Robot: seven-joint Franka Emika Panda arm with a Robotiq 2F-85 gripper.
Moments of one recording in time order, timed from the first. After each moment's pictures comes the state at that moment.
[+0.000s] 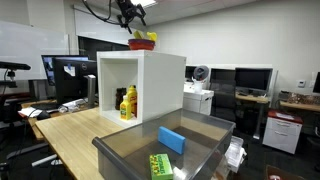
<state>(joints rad) 0.03 -0.06 -0.04 -1.62 -0.13 2.21 -1.06</state>
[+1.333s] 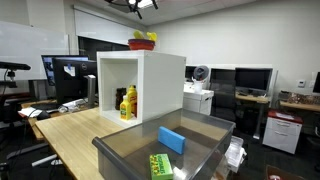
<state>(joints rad) -0.05 -0.05 -0.11 -1.48 -0.13 2.09 -1.05</state>
